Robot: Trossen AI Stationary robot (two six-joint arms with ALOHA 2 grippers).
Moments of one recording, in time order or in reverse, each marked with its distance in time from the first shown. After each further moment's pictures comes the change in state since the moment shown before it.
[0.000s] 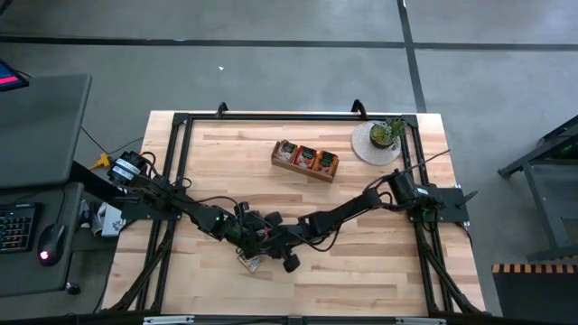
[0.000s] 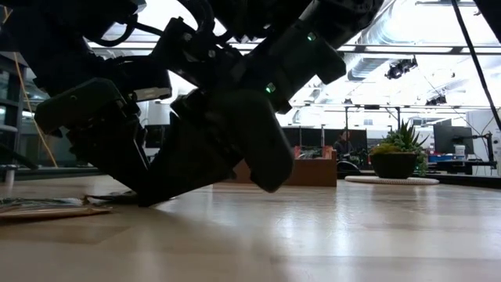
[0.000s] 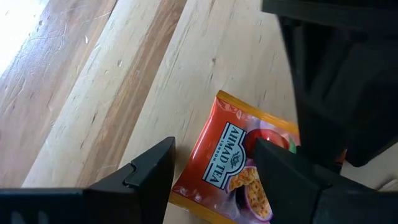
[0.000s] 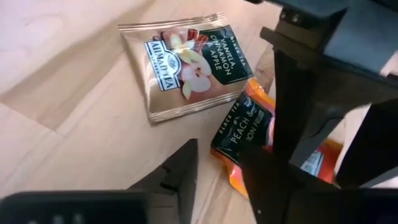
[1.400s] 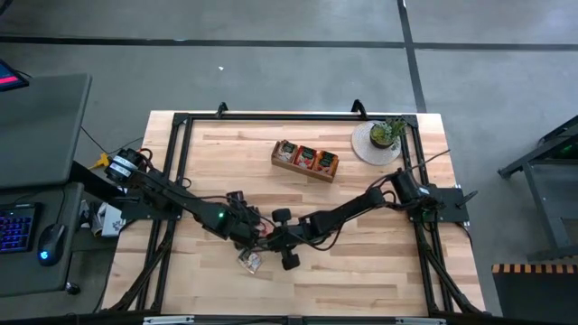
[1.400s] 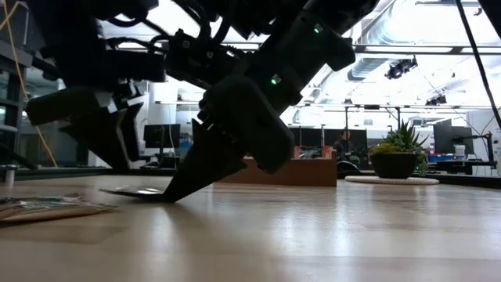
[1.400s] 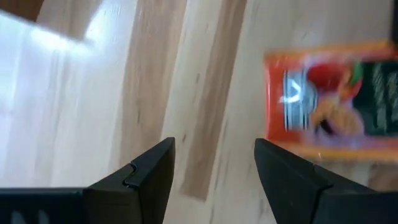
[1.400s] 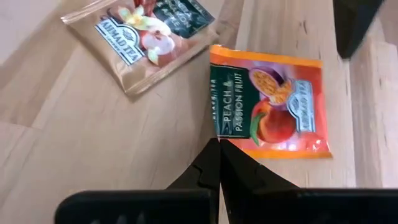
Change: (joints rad) left arm 0.026 -0.083 0.229 -0.553 -0.104 0.155; right arm 0.001 -0.044 -0.001 -0.148 0.090 0.260
